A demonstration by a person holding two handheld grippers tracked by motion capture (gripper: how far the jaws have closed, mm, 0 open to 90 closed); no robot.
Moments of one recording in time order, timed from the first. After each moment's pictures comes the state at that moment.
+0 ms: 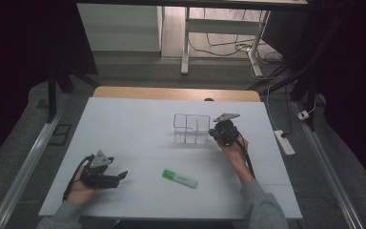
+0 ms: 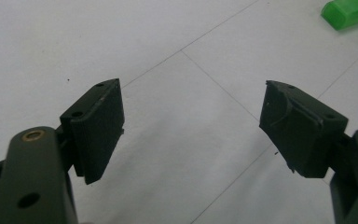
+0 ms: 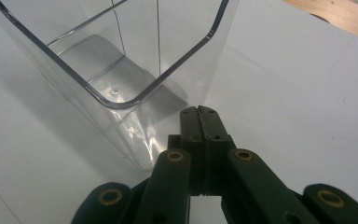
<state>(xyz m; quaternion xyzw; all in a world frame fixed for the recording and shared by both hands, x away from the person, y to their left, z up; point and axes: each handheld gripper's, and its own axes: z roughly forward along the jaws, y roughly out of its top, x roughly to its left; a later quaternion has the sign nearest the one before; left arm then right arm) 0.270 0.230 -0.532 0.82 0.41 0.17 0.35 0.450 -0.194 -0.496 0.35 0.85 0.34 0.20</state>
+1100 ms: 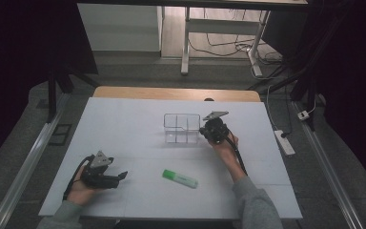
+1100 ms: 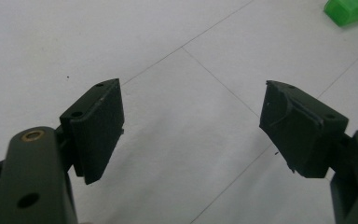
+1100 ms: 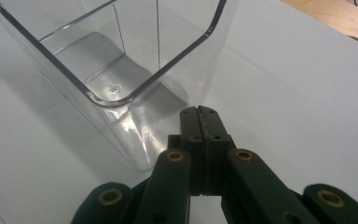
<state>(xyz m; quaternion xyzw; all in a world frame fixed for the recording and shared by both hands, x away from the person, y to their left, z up) 0.271 0.230 -0.533 0.83 0.41 0.17 0.35 0.459 -0.163 -0.500 0.33 0.86 0.34 0.19</state>
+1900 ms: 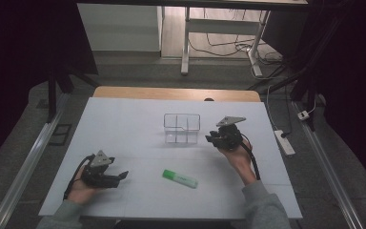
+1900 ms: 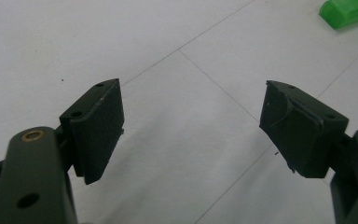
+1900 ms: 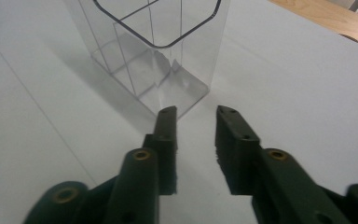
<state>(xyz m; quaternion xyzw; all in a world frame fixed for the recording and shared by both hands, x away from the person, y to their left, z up) 0.273 0.230 -0.534 0.83 0.41 0.16 0.36 0.421 -0.201 -0.477 0.31 0.86 0.38 0.16</state>
